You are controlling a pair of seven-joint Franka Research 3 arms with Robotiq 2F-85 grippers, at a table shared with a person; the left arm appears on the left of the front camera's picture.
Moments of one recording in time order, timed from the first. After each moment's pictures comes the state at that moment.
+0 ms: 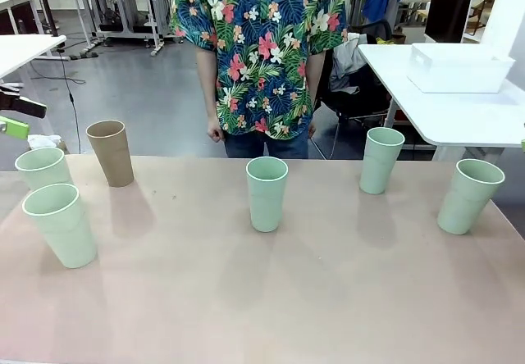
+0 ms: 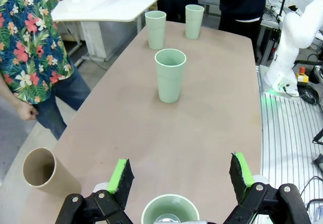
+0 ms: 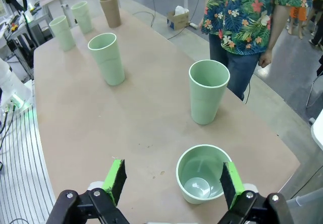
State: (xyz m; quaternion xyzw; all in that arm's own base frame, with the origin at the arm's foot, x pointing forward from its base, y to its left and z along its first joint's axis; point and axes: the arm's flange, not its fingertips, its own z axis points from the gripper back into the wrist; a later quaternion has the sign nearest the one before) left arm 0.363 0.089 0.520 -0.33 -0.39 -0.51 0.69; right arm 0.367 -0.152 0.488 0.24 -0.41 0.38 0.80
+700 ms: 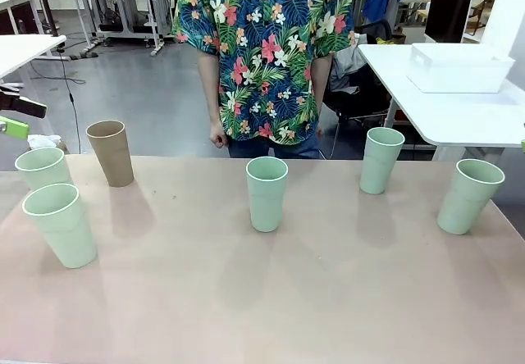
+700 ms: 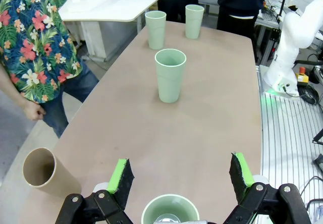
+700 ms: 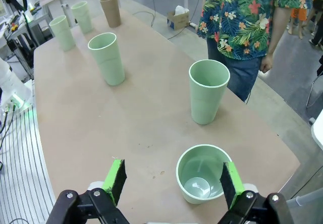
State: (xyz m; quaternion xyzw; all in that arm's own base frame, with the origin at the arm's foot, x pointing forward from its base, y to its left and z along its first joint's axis) left arm 0.363 0.089 0.520 -0.33 -0.39 -0.51 0.69; right arm 0.367 -0.152 0.487 0.24 -0.41 0.38 0.80
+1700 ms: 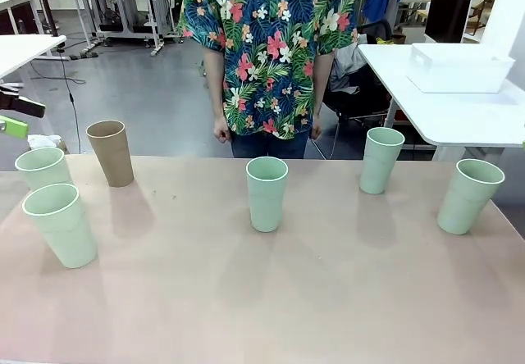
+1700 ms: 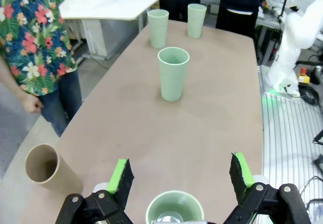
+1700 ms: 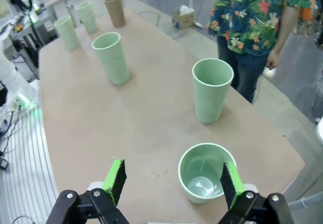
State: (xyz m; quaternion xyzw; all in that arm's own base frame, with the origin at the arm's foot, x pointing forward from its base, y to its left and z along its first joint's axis) left arm 0.372 0.099 0.519 -0.34 -0.39 -0.50 0.70; right arm 0.373 -0.162 0.486 0.26 -0.40 0.38 0.79
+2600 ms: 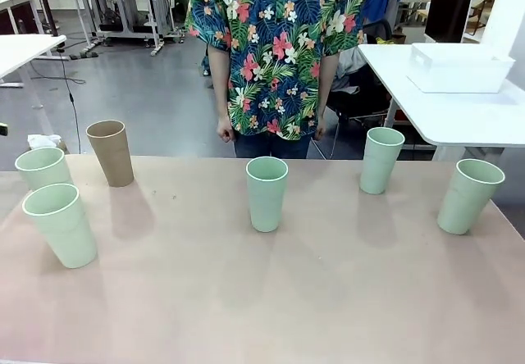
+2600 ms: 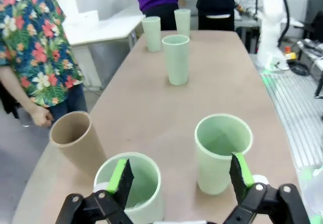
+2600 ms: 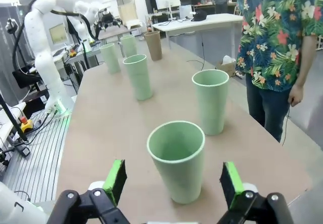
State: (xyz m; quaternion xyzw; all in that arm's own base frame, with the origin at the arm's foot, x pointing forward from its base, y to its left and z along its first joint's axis) left arm 0.425 0.243 0.414 -0.37 -0.45 -0.55 0.60; right arm 0.425 -0.290 0.388 0.41 -0.45 0.40 0.68
